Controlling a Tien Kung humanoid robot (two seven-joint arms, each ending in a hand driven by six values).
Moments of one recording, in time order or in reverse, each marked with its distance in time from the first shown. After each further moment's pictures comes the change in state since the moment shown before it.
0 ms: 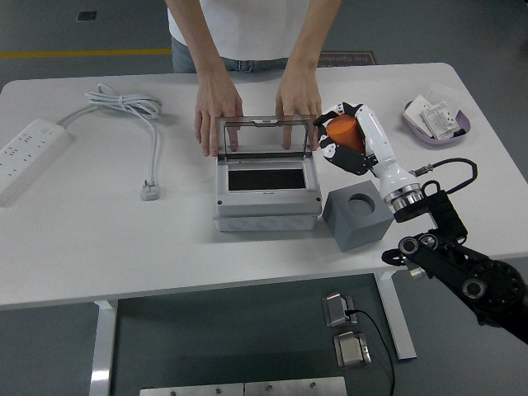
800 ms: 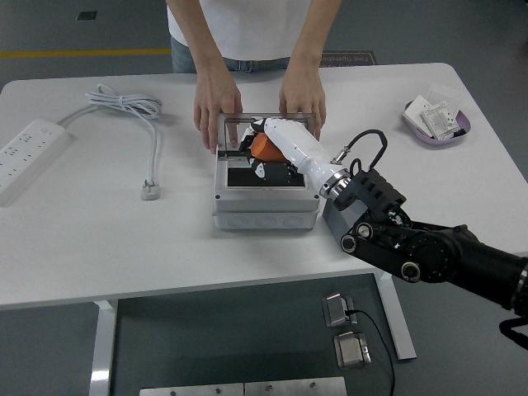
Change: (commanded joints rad) left arm -0.007 0.017 -0.041 -0.006 0.044 0.001 0.020; right arm 0.310 0.131 -0.409 -0.247 -0.196 0.004 -0.132
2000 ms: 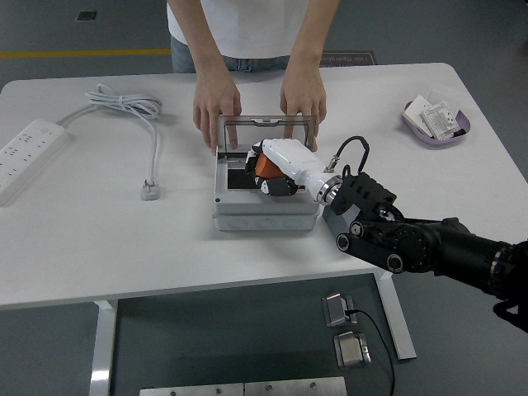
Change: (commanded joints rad) left arm -0.004 0.002 -0.011 -0.002 0.015 0.000 0.006; right arm 0.077 0.069 -0.197 -0.197 0.157 0.025 0.058
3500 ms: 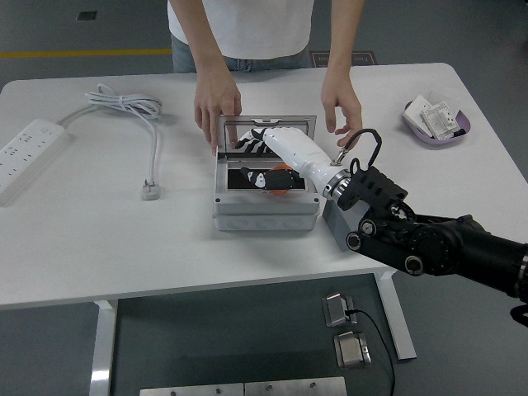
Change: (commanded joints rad) left arm 0.009 -0.005 0.007 0.000 -0.015 0.002 -0.003; right arm -0.038 -0.140 0.126 0.212 -0.119 0.003 -0.049
